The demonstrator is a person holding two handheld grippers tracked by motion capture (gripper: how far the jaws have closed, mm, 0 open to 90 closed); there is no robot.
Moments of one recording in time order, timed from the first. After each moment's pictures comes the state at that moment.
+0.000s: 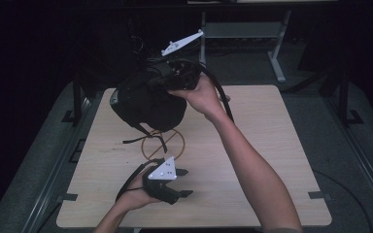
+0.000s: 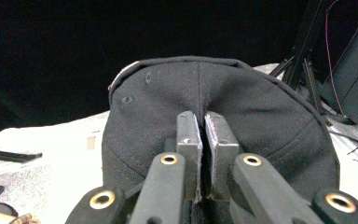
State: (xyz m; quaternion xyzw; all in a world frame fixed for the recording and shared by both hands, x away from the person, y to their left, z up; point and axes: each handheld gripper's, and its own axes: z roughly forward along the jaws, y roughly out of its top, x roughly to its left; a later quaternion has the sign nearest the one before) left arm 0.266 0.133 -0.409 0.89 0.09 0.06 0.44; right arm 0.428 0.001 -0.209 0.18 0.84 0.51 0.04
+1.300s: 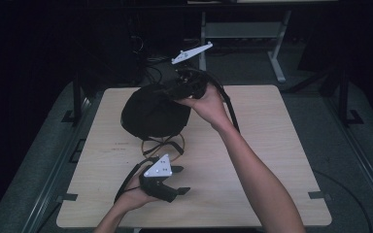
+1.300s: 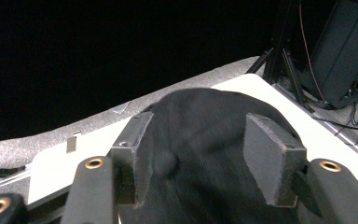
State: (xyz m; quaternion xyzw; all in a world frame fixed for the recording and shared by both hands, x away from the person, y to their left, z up) left arm 0.271 0.143 -0.417 0.88 0.14 0.07 0.45; right arm 0.426 -0.019 -0.234 0.22 0.83 0.51 0.06
